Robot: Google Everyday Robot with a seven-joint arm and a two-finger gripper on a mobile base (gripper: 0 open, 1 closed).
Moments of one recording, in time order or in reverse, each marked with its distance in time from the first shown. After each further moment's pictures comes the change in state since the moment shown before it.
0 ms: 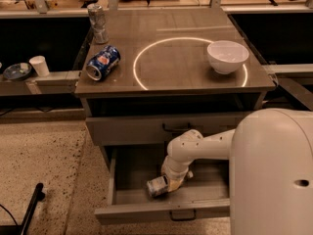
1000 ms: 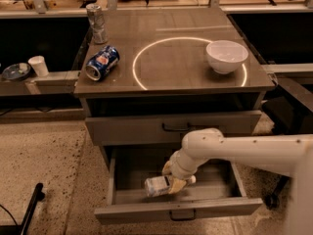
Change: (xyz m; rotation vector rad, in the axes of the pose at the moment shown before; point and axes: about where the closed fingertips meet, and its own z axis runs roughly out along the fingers) arm -0.027 0.019 -0.067 0.063 -0.165 0.051
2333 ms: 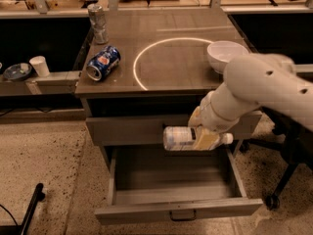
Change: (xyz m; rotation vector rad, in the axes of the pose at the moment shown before) arm -0.035 -0.024 -0.288 0.206 0.091 0.164
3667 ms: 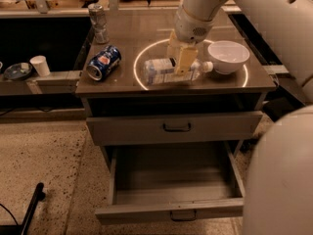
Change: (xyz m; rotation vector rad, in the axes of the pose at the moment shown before) arm -0.082 -0.168 -0.089 -0.102 0.017 -0.157
